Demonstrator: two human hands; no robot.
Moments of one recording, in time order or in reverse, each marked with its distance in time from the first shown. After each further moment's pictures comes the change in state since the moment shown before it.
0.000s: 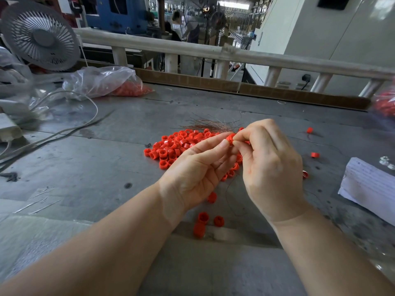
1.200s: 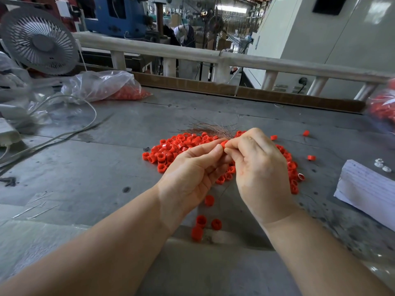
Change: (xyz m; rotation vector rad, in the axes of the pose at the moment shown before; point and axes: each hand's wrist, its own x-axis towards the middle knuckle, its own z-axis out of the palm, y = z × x) left_hand 0.001 0.000 -0.002 0.134 0.087 0.044; right_hand 0.000 -0.001 0.011 0.085 -0.030 0.039
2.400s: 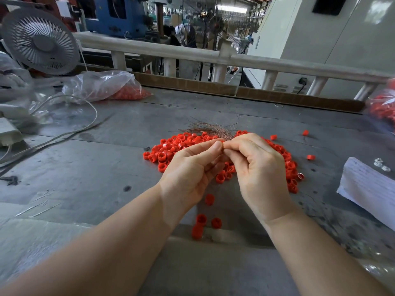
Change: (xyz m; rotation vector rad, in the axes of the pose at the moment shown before) left_hand 0.000 0.001 0.001 0.051 0.078 0.035; right_hand -0.003 0.004 0.002 0.199 -0.030 0.063
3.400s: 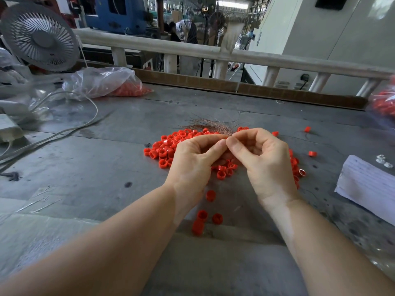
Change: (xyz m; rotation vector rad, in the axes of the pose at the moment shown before) left_hand -0.004 -0.005 0.003 0.407 0.001 0.319; right_hand 0.003 0.004 -0.002 0.590 -0.020 0.620
